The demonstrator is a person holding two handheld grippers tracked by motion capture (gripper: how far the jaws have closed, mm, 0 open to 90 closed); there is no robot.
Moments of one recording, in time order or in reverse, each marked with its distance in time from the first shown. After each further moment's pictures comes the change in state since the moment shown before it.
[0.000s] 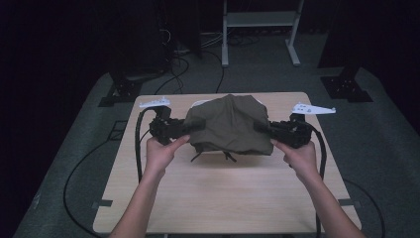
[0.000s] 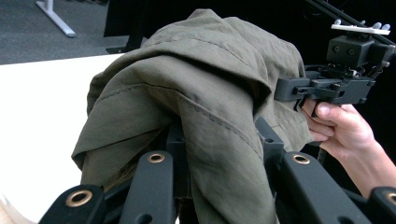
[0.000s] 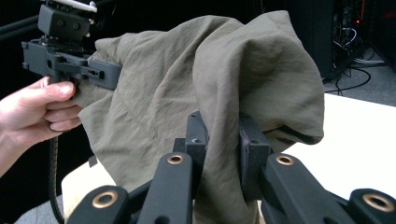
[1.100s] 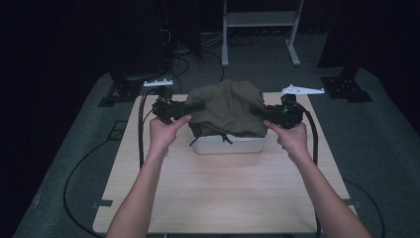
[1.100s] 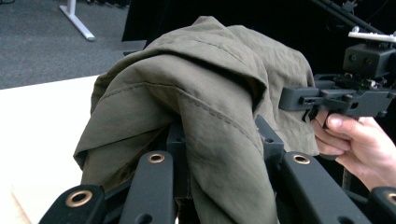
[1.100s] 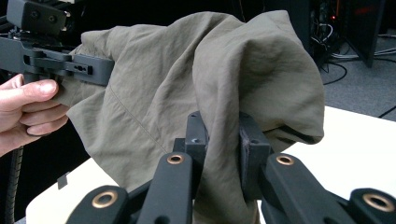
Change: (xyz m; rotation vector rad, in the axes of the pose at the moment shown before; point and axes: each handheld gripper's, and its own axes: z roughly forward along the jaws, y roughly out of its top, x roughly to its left) left arm 0.033 0.039 0.019 -0.005 0.056 -0.027; right arm -0.025 0.032 0.032 0.025 -0.080 0.027
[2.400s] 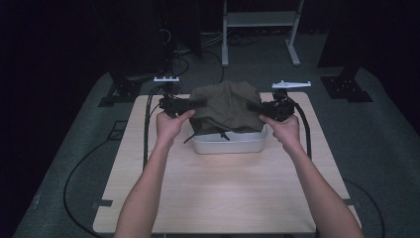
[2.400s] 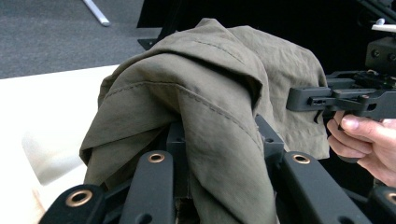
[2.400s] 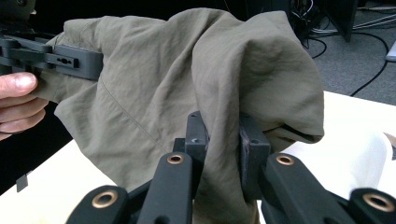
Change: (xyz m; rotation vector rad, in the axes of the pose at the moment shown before) left arm 0.036 0.003 0.032 0.048 0.059 -0.040; right arm -0.029 0.004 0.035 0.100 -0.086 0.026
